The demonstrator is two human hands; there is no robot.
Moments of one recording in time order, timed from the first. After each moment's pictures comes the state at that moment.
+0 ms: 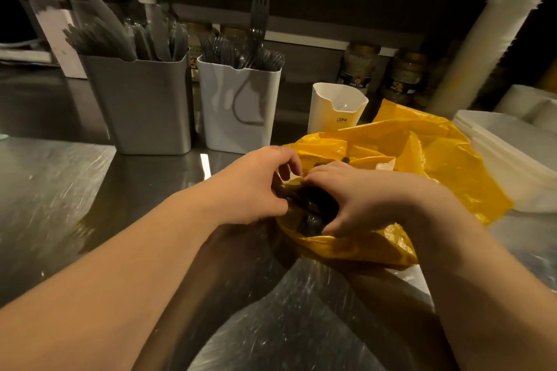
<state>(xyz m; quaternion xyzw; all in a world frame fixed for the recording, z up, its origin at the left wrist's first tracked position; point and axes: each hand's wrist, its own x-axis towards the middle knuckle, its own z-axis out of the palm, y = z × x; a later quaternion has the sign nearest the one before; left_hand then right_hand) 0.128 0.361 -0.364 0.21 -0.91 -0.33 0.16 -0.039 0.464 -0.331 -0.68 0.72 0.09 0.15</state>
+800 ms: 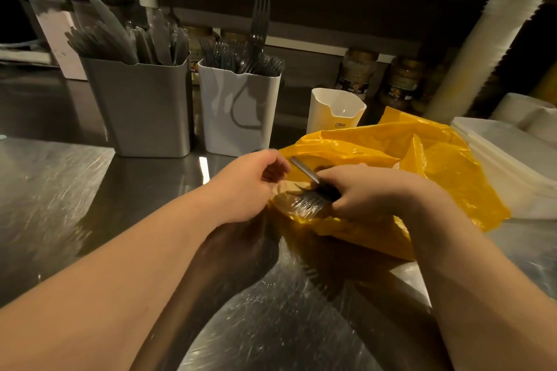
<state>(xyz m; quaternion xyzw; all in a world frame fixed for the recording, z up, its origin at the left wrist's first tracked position) 0.122 0.350 -0.381 0.29 -0.85 -0.39 0.20 -0.042 0.460 -0.320 -0.62 0.76 0.03 0.20</state>
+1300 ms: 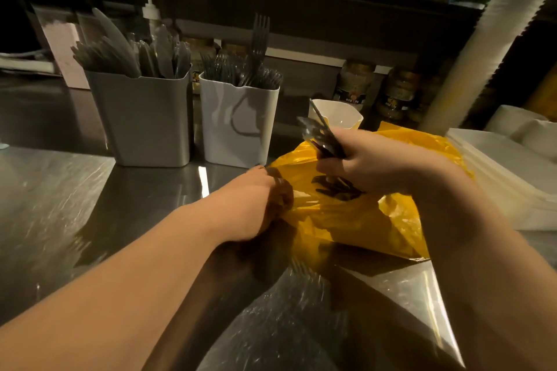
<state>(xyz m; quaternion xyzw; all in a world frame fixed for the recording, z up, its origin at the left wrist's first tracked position) 0.114 0.345 -0.376 0.27 -0.94 -0.20 0.03 -0.045 0.459 -0.278 -0.62 0.75 -0.15 0.18</state>
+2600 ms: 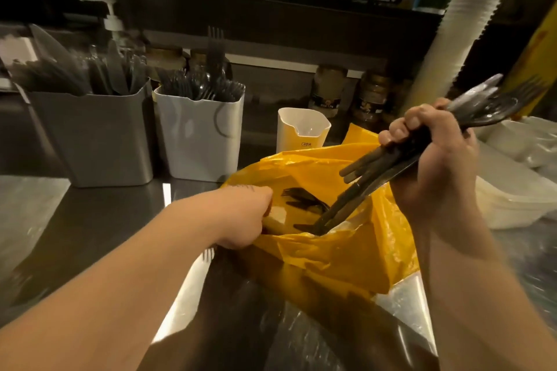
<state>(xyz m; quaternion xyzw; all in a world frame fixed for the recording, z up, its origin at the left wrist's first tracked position) 0.083 0.377 -0.337 0.31 -0.93 -0.15 -0.11 -0.095 0.505 -0.294 -0.32 0.33 -0.86 0.20</state>
